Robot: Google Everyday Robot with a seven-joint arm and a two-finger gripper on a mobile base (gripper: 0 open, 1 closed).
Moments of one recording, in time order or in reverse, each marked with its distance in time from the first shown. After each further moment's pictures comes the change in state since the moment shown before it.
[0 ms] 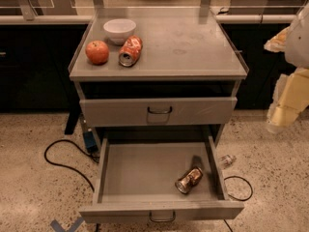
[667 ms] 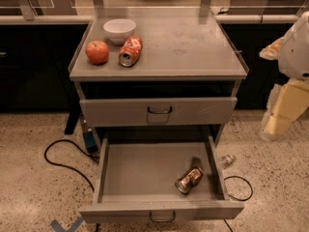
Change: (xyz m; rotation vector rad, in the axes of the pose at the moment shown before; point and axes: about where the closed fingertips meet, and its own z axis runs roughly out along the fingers) arm -0.002 0.007 0.015 0.000 -0.010 -0.007
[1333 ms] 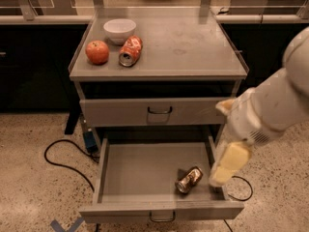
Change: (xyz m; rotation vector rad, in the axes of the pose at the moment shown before) arm -0.032 0.065 0.114 -0.100 -0.168 0.013
